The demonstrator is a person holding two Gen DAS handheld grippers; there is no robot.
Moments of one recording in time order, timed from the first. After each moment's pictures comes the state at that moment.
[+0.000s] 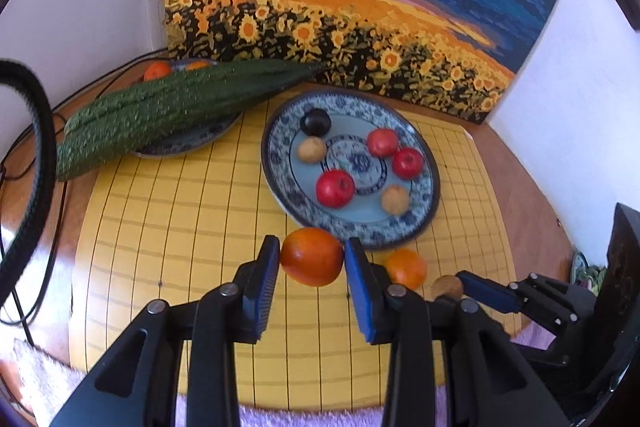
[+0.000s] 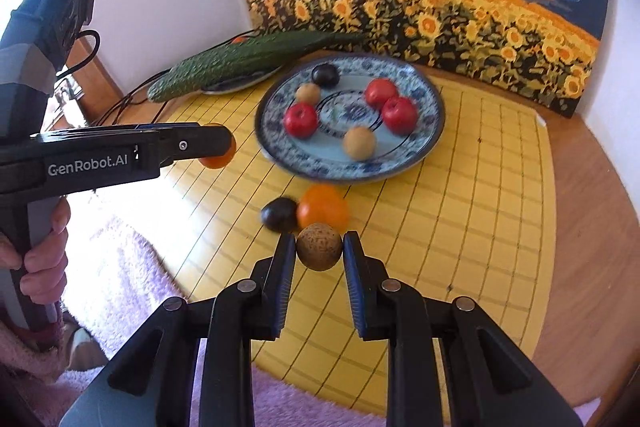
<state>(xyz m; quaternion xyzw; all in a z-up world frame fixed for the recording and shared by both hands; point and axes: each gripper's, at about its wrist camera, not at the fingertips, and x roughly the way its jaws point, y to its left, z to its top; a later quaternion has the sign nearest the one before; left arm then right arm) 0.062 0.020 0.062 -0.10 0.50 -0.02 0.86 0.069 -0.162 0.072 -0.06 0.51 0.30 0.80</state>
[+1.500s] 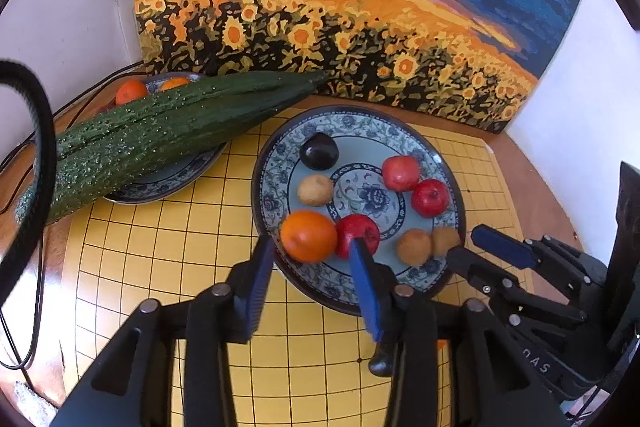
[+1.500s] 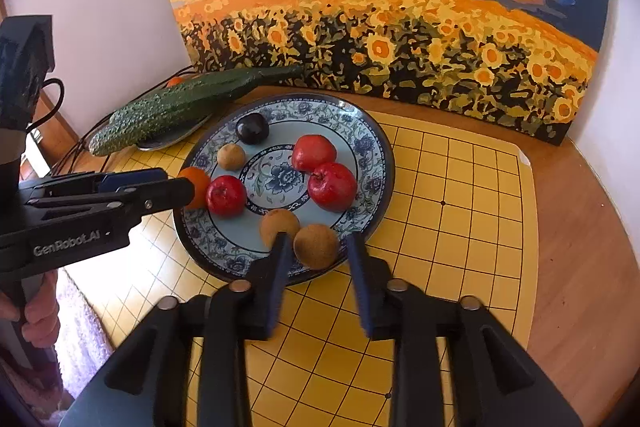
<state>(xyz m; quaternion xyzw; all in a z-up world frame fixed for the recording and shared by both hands) 0.107 0.018 0.041 -0.08 0.50 -0.03 0.86 0.141 -0.166 0.053 -0.04 0.50 0.26 0.82</state>
